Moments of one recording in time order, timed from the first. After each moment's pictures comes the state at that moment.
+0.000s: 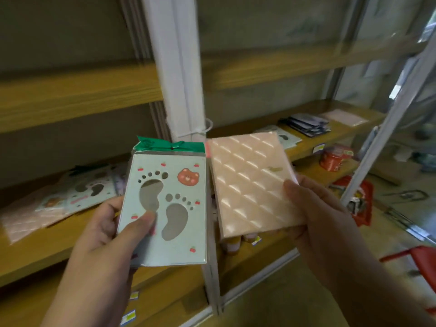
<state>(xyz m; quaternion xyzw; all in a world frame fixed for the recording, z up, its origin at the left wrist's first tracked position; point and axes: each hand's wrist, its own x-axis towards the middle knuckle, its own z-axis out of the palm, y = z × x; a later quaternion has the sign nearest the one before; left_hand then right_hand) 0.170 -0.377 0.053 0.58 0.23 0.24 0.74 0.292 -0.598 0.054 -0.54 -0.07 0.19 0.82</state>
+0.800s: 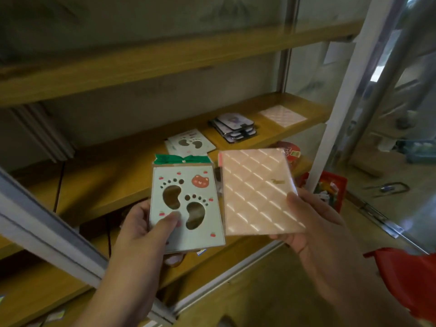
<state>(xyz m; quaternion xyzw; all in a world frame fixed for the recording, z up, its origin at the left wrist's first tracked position) 0.397 -0.631 0.012 0.59 0.31 0.17 0.73 0.488 -0.849 0.018 -0.50 0.04 0.19 0.84</state>
